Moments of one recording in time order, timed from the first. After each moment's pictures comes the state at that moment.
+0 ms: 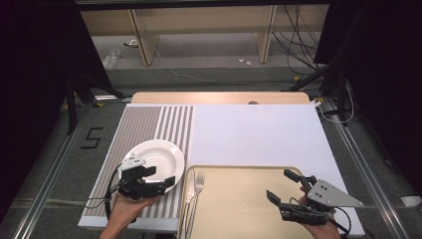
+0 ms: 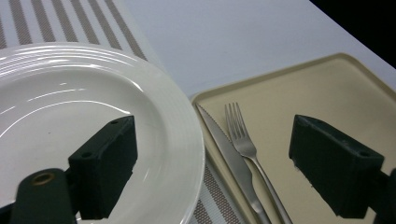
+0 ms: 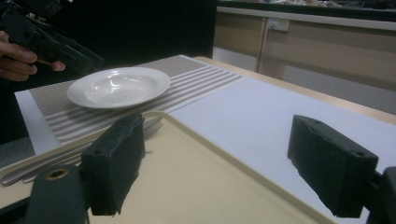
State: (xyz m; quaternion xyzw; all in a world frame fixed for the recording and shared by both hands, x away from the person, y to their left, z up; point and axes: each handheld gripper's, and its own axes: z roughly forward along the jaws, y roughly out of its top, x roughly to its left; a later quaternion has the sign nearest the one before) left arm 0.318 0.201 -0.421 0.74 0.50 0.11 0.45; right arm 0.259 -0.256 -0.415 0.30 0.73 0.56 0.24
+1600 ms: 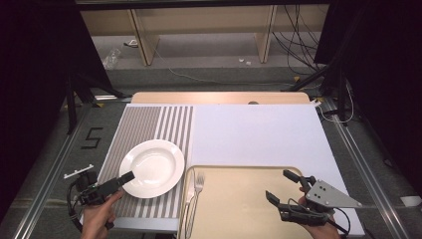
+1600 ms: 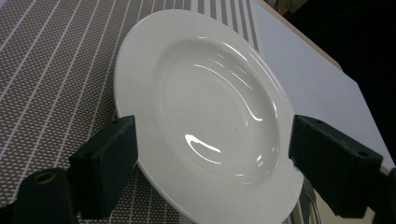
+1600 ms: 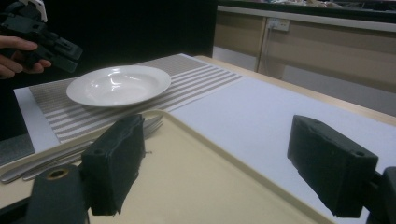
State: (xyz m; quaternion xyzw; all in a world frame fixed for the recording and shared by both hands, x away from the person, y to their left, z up) left arm 0.305 0.300 -0.451 0.52 0.71 0.07 0.47; right arm 0.257 -0.253 -0.415 0.30 0.74 0.56 0.24
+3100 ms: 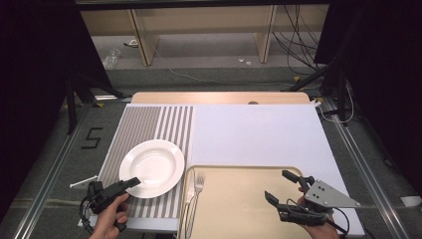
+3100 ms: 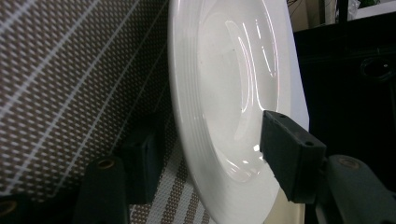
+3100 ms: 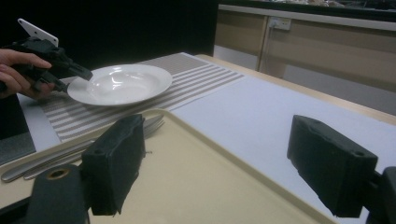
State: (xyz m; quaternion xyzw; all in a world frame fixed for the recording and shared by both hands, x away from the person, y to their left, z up) left arm 0.307 0.298 -0.504 0.36 0.80 -0.12 0.47; right arm 0.257 -0.251 -0.415 0.30 0.74 0.56 0.24
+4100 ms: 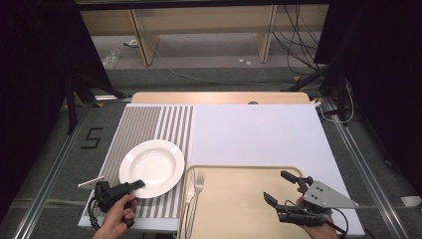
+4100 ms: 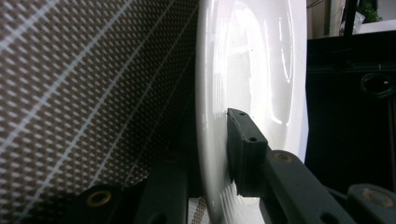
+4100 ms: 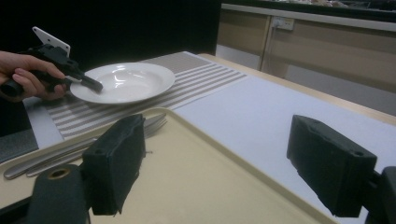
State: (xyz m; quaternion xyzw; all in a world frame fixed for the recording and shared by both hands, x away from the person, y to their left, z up) left arm 0.317 0.289 -0.517 0.33 0.81 -0.13 0.47; right arm 0.257 -0.249 -0.416 0.29 0.74 0.56 0.24
